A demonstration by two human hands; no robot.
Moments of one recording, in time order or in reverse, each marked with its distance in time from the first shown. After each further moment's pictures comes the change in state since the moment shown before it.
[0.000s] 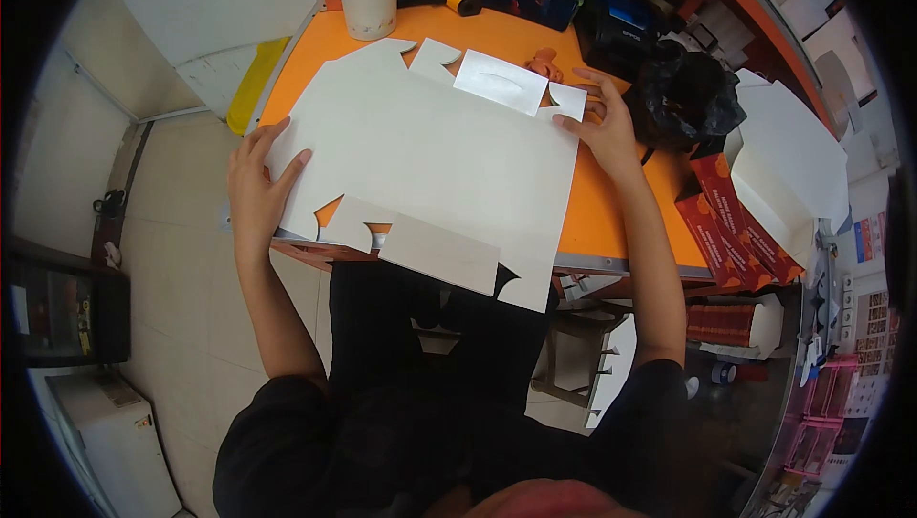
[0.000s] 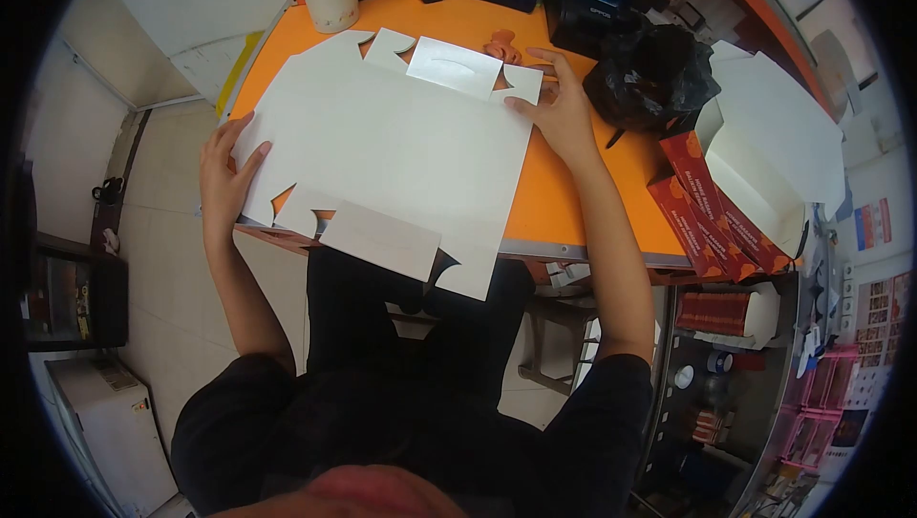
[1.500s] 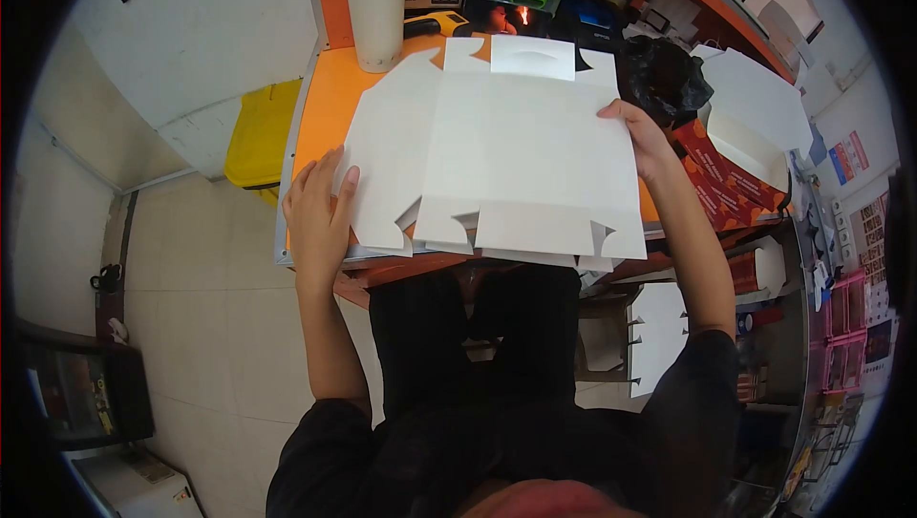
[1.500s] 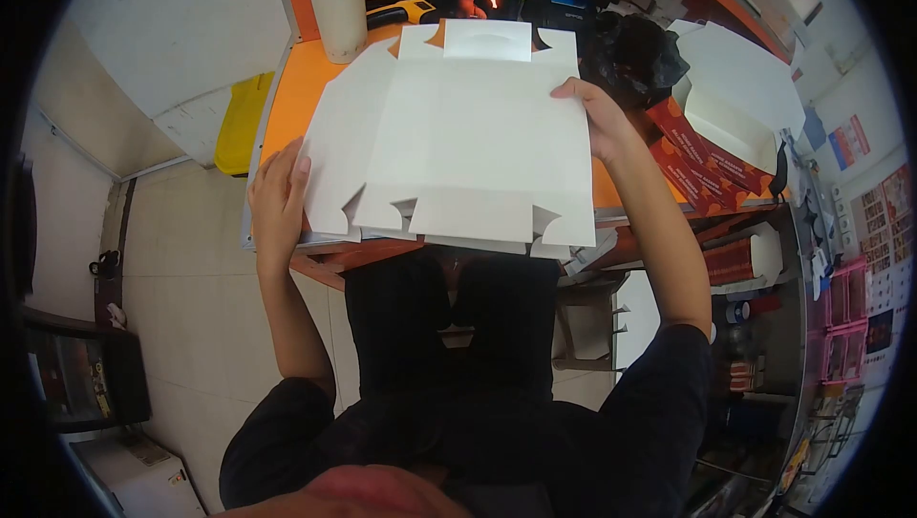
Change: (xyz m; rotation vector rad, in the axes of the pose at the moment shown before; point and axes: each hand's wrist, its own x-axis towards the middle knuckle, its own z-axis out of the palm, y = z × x) left_hand -0.002 -0.011 -0.009 -0.237 -0.139 0.108; right_hand -0.026 -0.070 -0.018 0.845 -0.145 0.723
